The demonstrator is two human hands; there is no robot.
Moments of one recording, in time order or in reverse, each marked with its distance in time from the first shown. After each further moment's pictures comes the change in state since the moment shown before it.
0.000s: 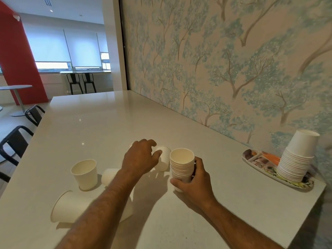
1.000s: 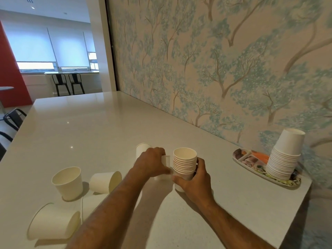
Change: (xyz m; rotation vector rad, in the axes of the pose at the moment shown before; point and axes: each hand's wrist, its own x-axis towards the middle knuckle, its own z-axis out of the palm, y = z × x) left_hand 0.024 0.041 0.038 -0.022 -0.360 0.041; right_hand 0.015 0.018 -0.015 -0.040 0.171 0.038
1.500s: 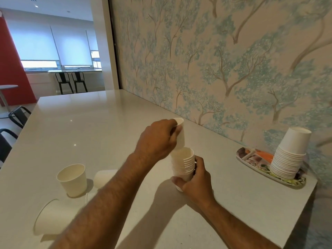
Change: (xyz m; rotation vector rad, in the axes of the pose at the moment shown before) left_hand -0.023 0.038 -0.060 0.009 0.520 0.390; right_hand -0.008 -0.008 0.003 -0.022 -0.070 -0.015
